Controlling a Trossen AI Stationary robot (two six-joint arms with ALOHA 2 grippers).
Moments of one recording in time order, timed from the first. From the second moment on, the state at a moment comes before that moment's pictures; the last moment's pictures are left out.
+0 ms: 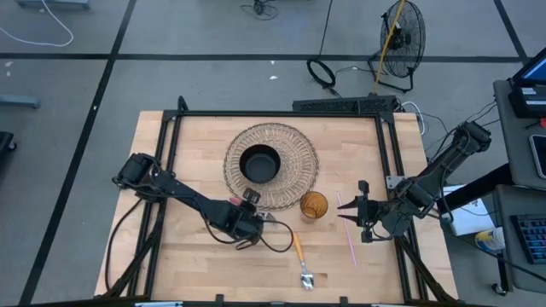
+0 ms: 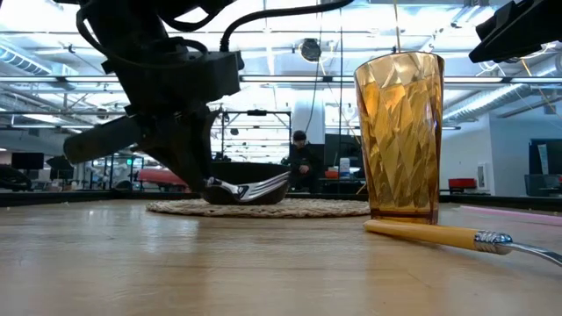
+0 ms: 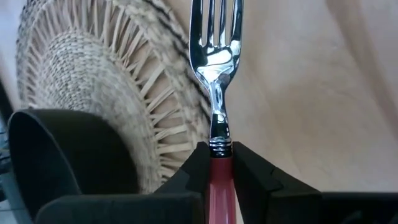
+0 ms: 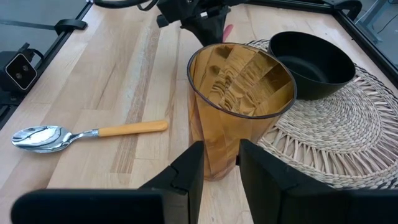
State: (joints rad) left arm -0.39 1.86 1.15 -0.62 -0.52 0.21; right arm 0.76 0.88 0.58 -0.39 0.68 0.41
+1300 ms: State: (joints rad) left arm -0.27 1.58 1.15 -0.82 -0.87 0.33; right arm 0.76 0.88 0.58 -0.40 0.68 0.40
